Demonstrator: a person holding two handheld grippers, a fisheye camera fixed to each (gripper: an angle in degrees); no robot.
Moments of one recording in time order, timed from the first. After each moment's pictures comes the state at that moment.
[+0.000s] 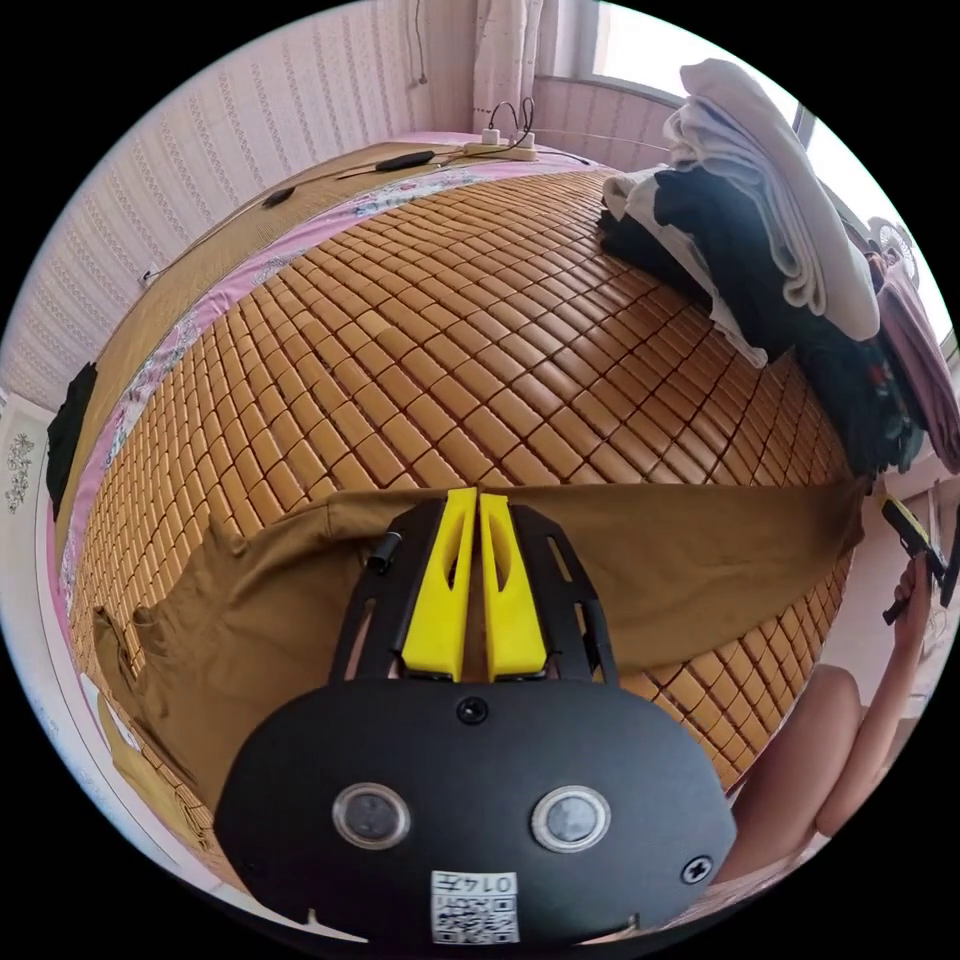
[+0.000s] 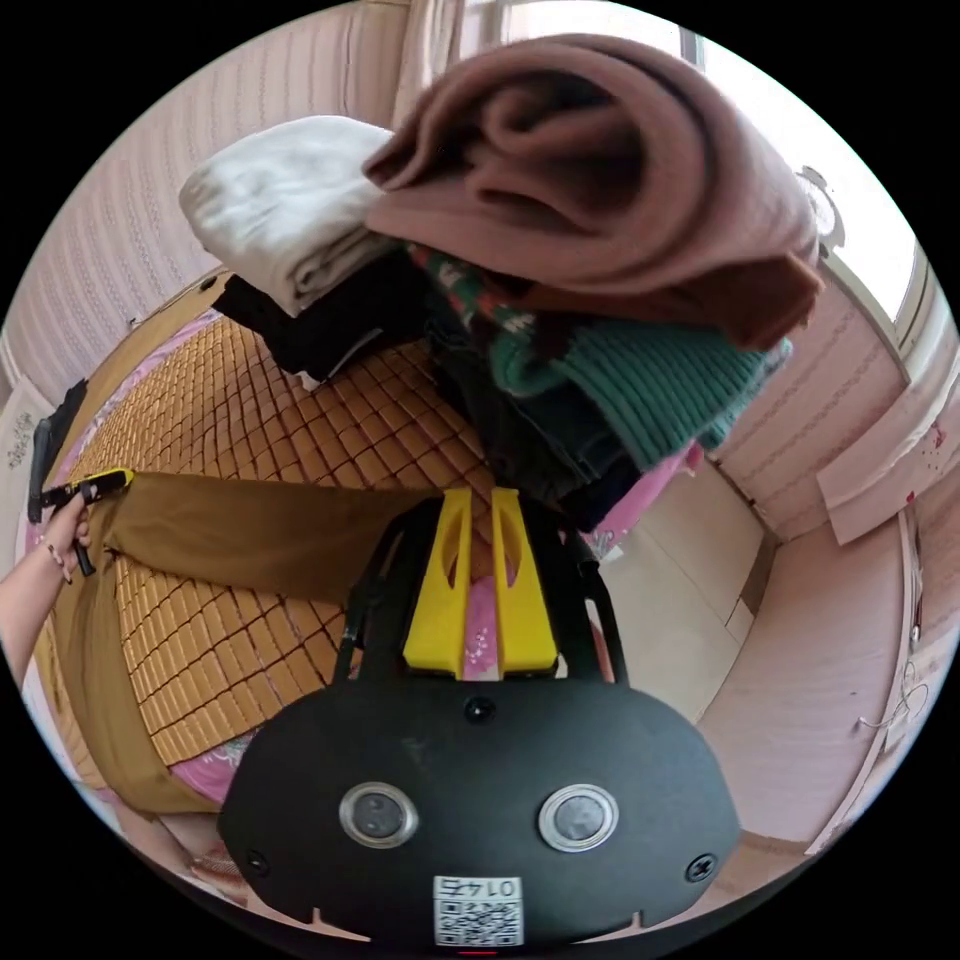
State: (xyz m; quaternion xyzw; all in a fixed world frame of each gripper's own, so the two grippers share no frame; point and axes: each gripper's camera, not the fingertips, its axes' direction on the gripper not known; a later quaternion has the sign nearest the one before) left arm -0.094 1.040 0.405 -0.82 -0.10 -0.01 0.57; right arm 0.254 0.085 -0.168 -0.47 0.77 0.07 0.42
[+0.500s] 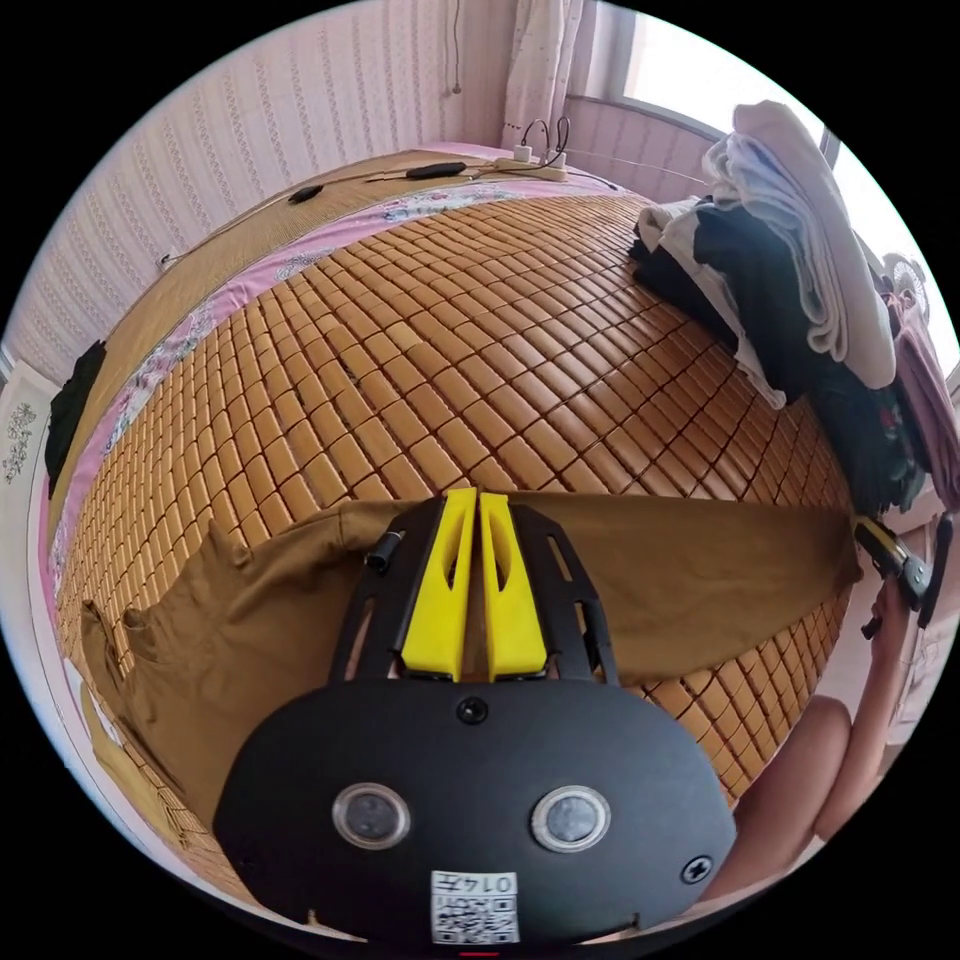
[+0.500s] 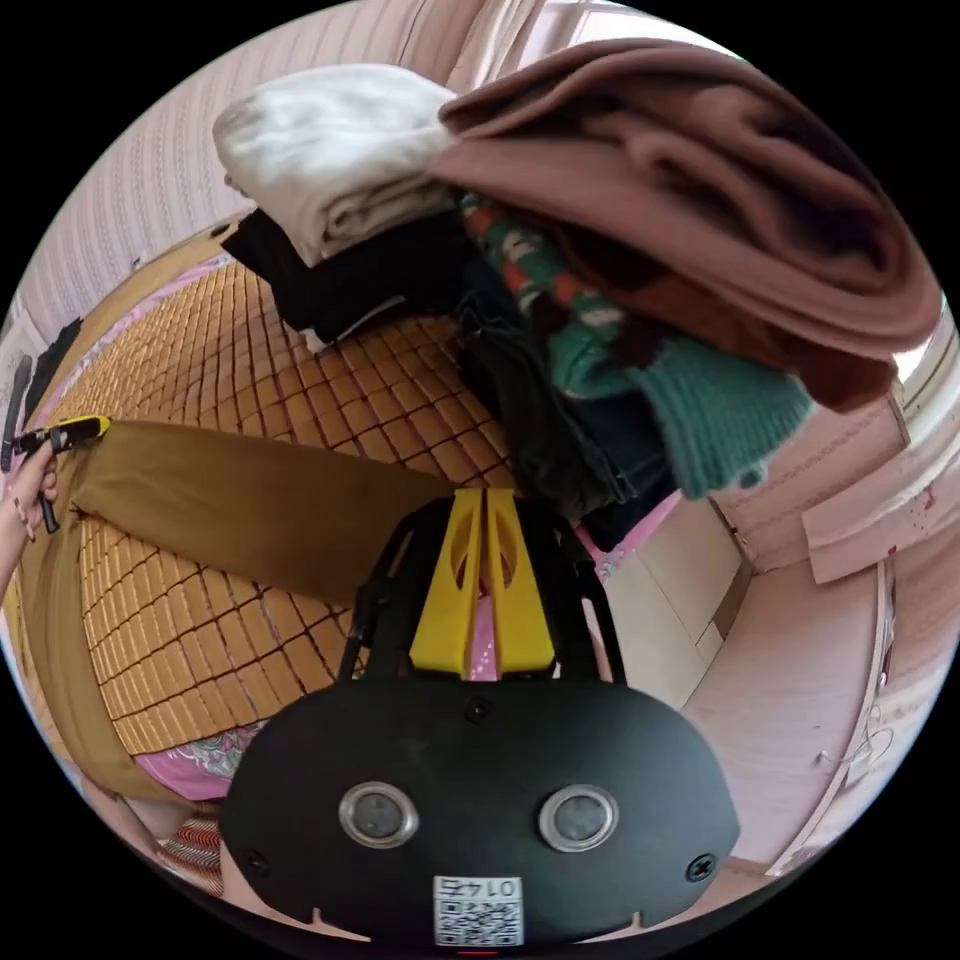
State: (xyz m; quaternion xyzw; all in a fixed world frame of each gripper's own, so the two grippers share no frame) left arm -0.103 1.020 0.401 -0.81 -0.10 -0.04 0.57; right arm 0.263 0.122 -0.164 -0.51 0.77 0.05 0.39
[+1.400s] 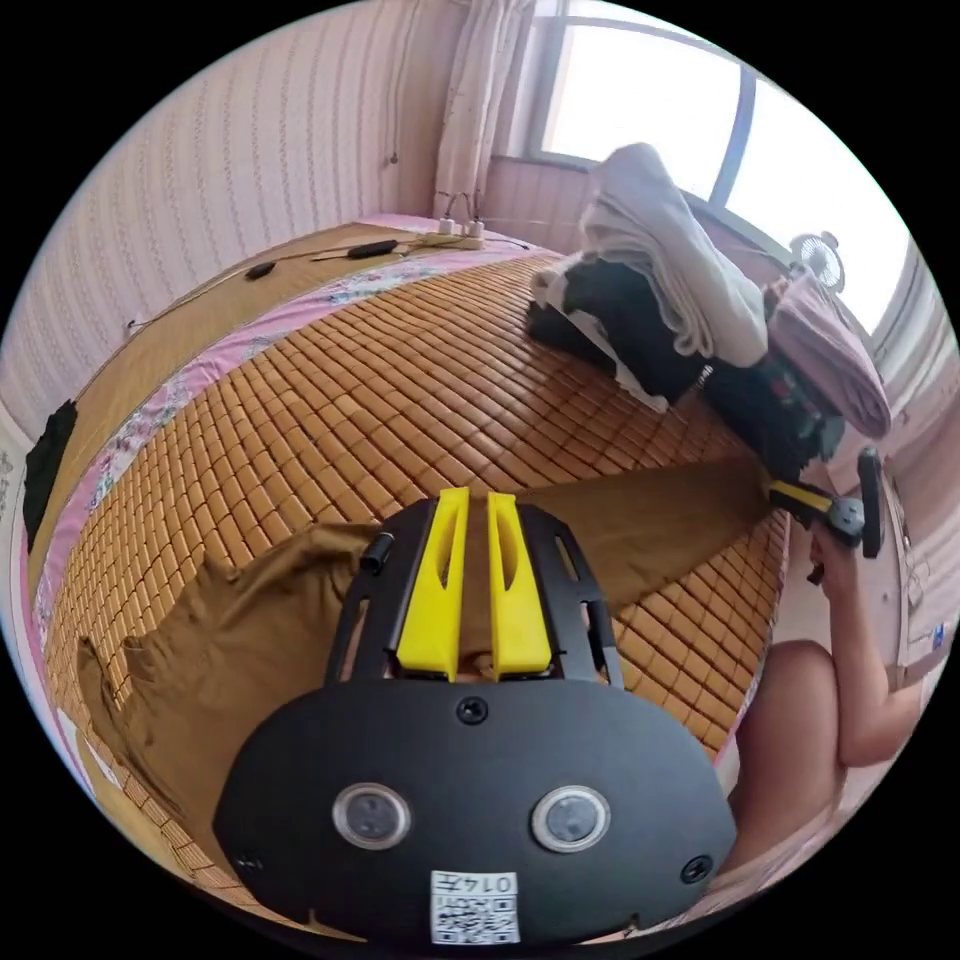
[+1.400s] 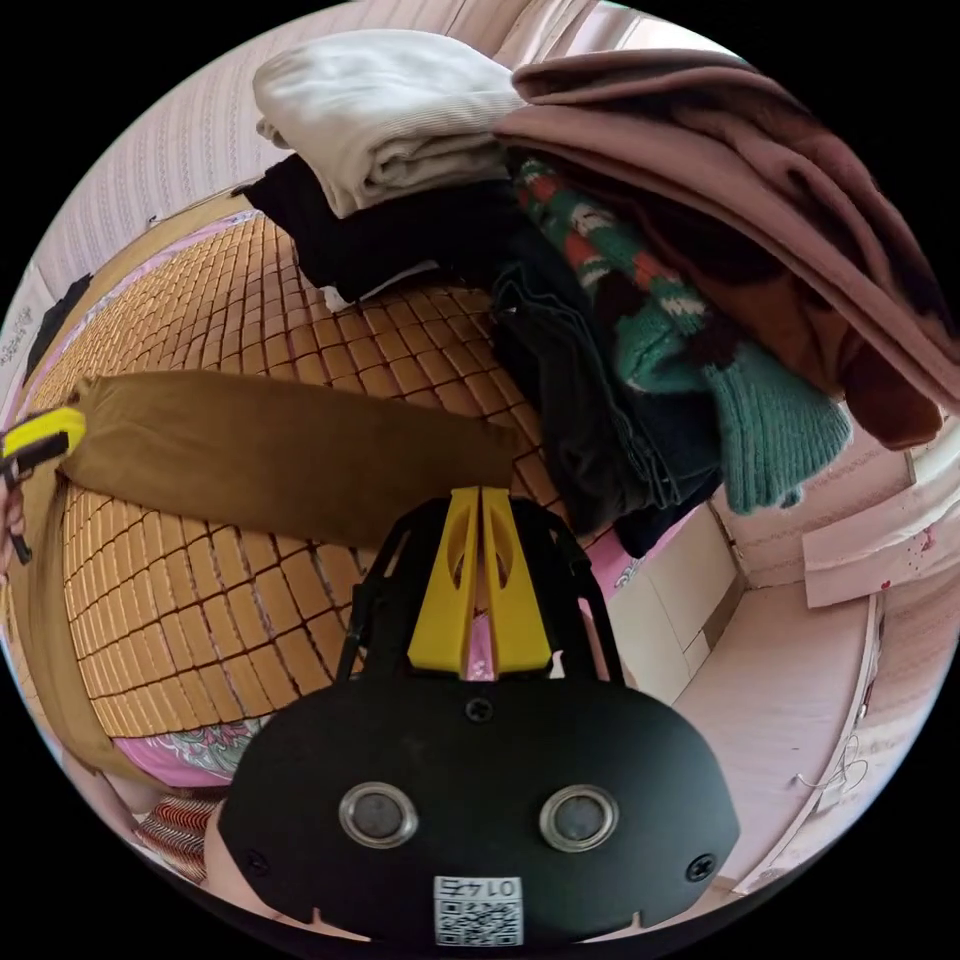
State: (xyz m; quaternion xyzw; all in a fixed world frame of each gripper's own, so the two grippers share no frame) left arm -0.020 0.869 0.386 -0.78 0.04 -0.02 0.62; right arm 0.299 0.170 -0.179 -0.56 0.74 0.06 0.37
